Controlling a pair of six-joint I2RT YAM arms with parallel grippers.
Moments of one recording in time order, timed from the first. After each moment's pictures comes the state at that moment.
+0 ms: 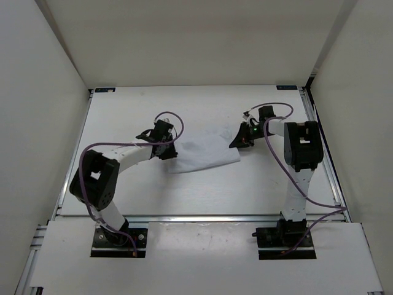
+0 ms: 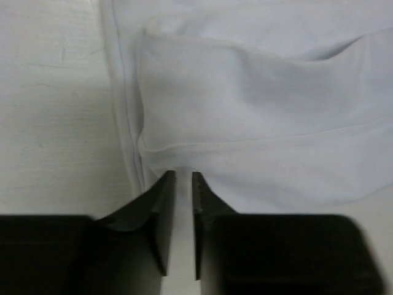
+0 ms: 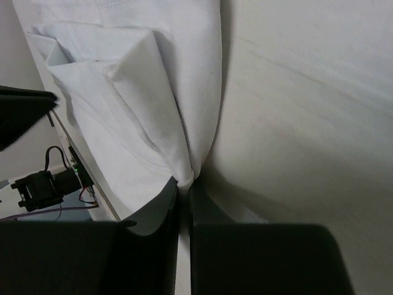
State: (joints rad) left arm -0.49 1.69 0.98 -0.29 -0.07 -0.62; right arm 0.11 2.18 1.38 -0.41 -0.89 0.23
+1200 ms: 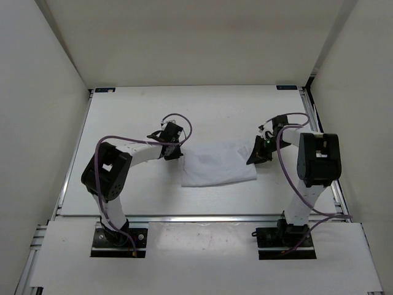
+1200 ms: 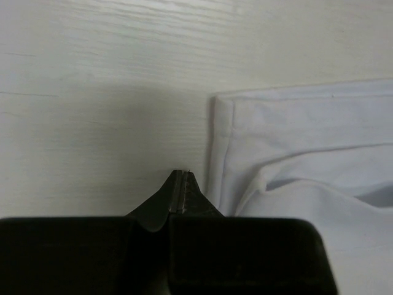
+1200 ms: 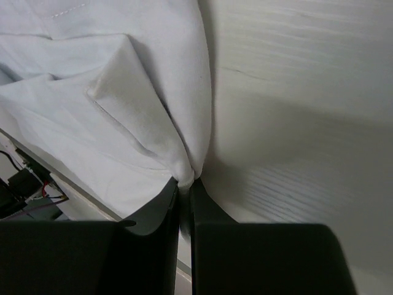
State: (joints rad) left arm -0.54 1.79 1.04 -0.26 -0.19 -0.63; right arm 0.03 1.89 1.11 -0.65 -0.62 0.13
